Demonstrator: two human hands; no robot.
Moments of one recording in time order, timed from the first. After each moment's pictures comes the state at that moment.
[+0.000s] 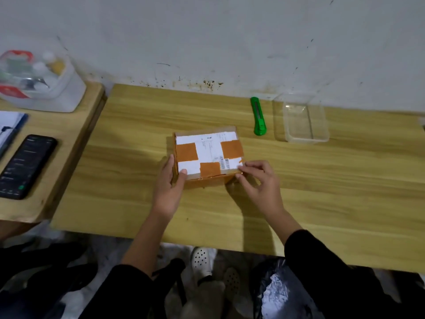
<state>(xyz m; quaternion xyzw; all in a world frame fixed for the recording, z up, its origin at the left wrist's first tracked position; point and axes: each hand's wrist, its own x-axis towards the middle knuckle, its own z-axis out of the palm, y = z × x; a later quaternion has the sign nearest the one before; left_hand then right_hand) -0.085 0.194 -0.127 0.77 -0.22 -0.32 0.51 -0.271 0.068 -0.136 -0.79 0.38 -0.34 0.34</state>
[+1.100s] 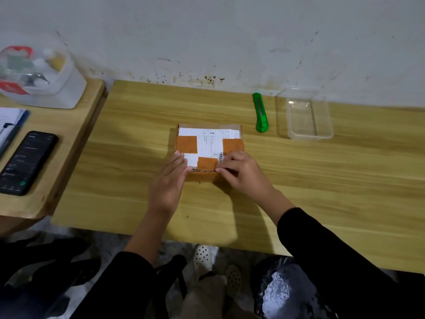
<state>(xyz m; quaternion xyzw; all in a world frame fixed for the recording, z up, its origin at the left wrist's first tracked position) -0.080 0.196 -0.135 0.80 -0.50 -0.03 0.34 -0.232 0.058 -0.114 -0.90 0.23 -0.21 0.30</state>
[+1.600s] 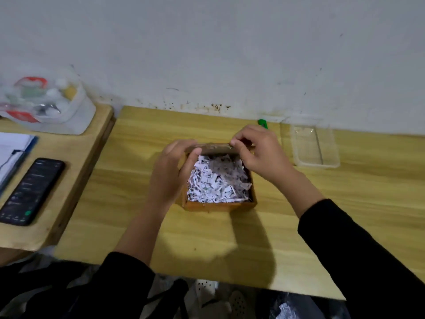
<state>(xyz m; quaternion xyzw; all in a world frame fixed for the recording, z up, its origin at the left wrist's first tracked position) -0.035 0.132 -0.048 0.74 -0.53 0.00 0.42 -0.187 -0.005 -0.023 -0.89 0.24 -0.26 0.29</state>
